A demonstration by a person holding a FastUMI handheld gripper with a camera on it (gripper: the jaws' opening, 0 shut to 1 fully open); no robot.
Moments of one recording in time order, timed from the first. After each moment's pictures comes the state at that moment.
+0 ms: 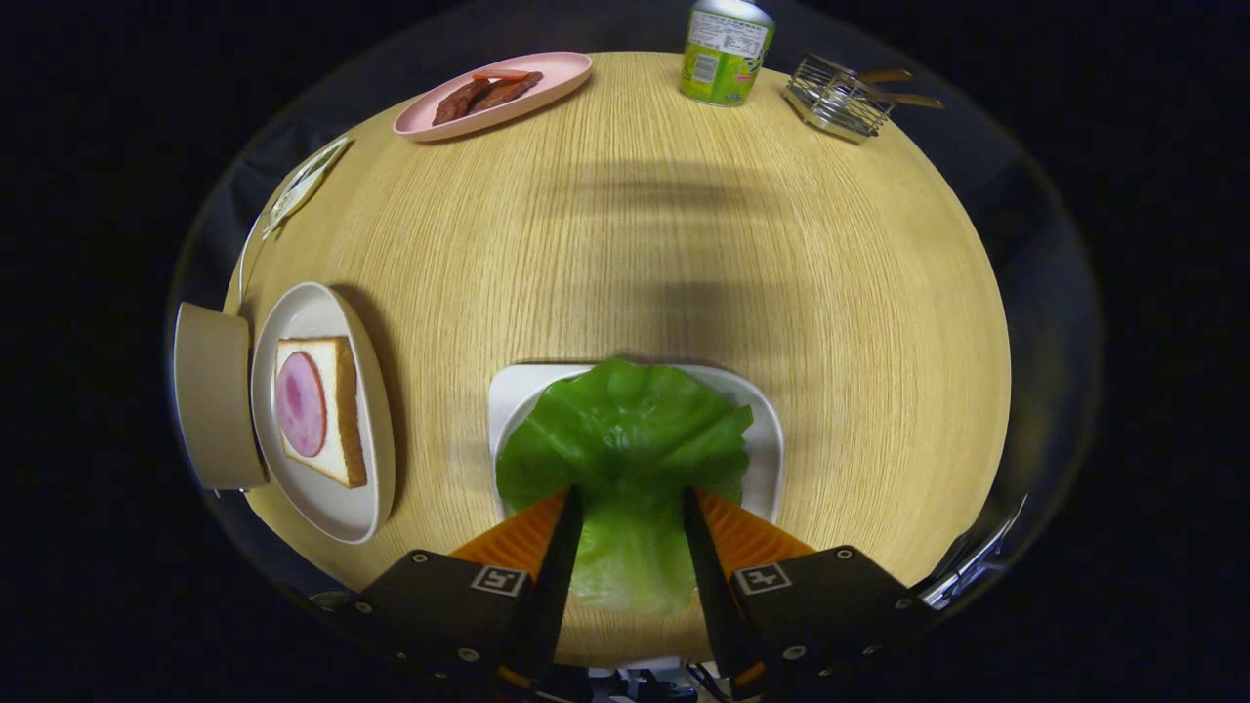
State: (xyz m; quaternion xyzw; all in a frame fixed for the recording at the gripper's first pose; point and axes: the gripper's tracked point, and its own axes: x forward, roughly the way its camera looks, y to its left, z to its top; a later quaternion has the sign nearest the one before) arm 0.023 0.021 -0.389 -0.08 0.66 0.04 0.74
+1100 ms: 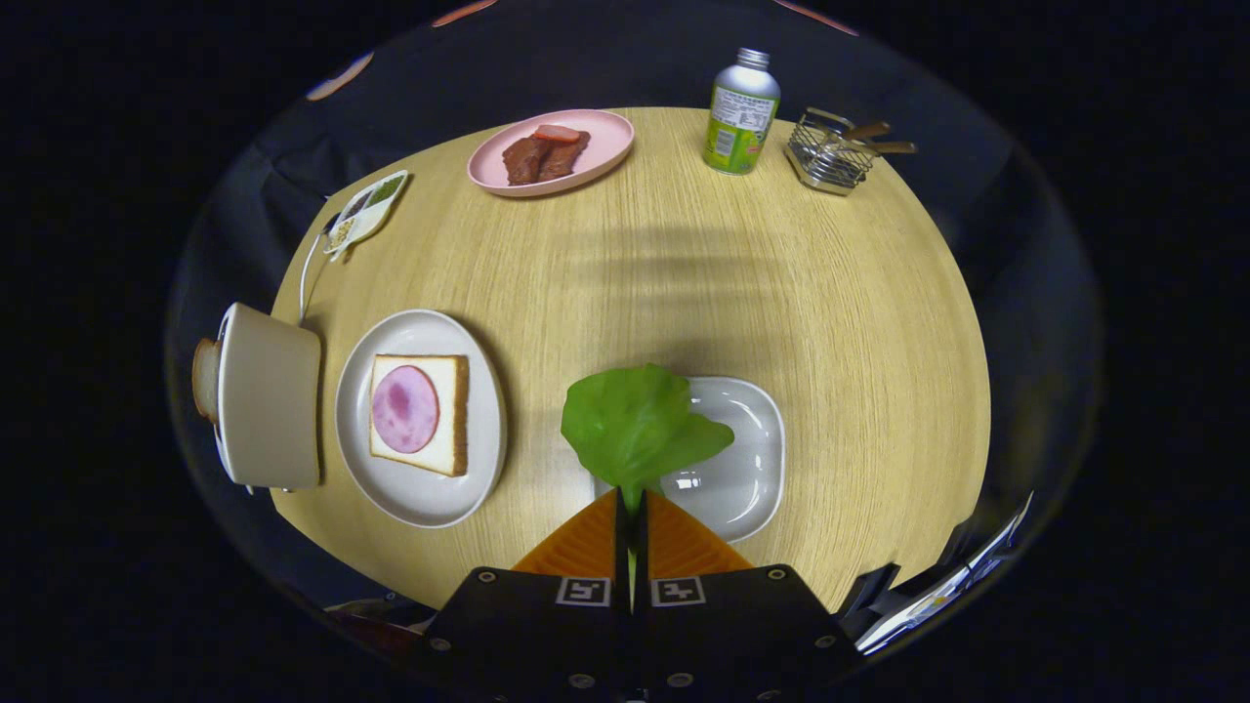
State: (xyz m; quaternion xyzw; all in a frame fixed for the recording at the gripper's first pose) arm 0.012 0.066 -0.307 -0.05 0.61 0.07 0.79
